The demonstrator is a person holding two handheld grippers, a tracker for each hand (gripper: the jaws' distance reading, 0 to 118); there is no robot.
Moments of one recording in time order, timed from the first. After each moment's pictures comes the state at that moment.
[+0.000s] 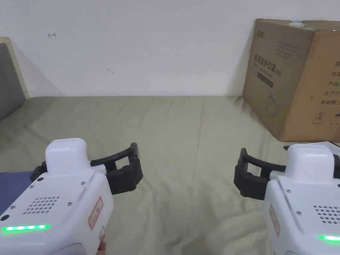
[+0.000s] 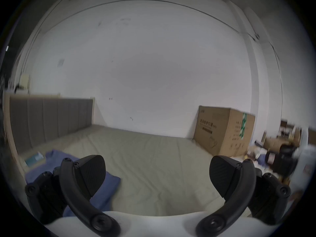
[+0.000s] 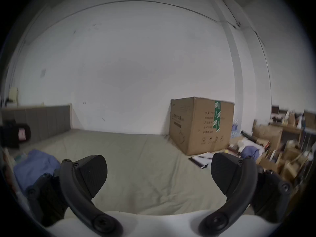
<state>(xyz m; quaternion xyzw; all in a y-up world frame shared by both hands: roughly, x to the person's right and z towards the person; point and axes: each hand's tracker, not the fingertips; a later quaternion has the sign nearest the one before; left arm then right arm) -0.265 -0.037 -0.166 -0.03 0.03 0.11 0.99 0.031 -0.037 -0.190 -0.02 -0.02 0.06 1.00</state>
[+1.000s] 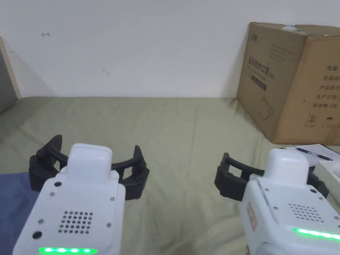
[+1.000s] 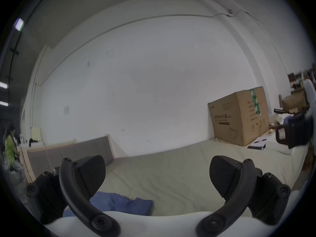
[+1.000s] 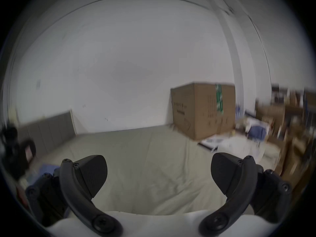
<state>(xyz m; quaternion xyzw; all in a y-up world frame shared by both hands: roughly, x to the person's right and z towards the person) -0.213 -0.048 -0.160 0.06 0.10 -0.13 0.98 0.035 -0.047 -0.200 -0.07 0.00 -0.08 0.99</state>
